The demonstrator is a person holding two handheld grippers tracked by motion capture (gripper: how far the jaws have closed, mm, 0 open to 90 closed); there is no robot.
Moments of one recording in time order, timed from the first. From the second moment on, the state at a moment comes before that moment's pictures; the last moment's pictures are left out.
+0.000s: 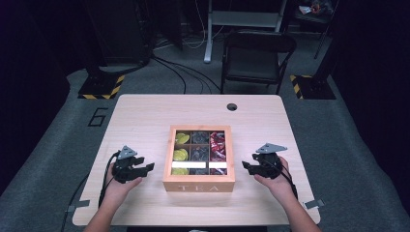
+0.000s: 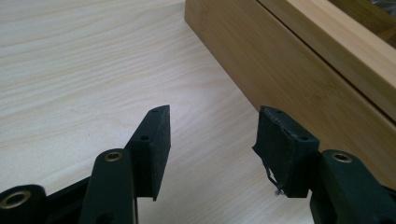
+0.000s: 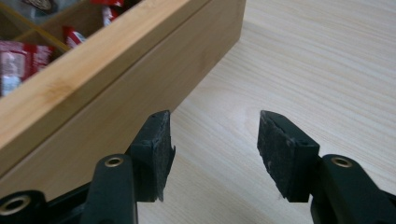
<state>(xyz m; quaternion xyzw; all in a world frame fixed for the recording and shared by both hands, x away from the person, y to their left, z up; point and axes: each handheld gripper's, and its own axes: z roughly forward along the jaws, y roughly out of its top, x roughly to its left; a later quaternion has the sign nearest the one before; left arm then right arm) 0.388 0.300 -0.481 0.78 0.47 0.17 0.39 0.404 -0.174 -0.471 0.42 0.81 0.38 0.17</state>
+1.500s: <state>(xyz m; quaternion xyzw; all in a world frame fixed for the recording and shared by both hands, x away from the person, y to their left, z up) 0.353 0.271 -0.444 0.80 0.40 0.15 0.42 0.358 -0.155 -0.438 0.35 0.83 0.41 0.15</state>
